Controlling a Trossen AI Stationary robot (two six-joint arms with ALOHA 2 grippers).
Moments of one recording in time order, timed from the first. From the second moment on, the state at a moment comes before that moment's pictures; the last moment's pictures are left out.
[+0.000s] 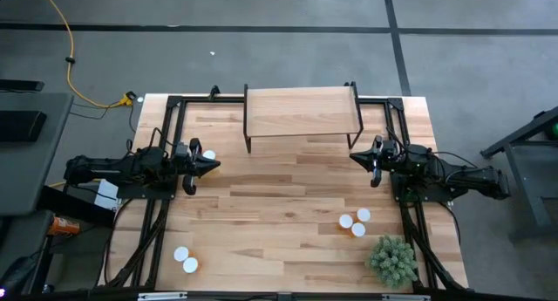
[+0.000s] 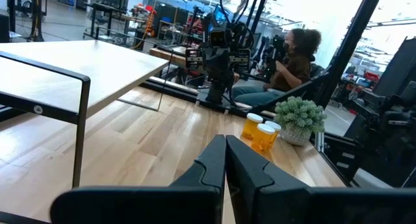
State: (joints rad) left arm 0.10 0.01 0.01 0.02 -0.10 -0.28; right arm -0.15 0.03 0.02 0.00 0.05 0.29
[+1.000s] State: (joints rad) left arm 0.15 0.56 0.57 -0.33 -0.39 -0.47; right arm -0.15 0.03 0.02 0.00 0.05 0.29
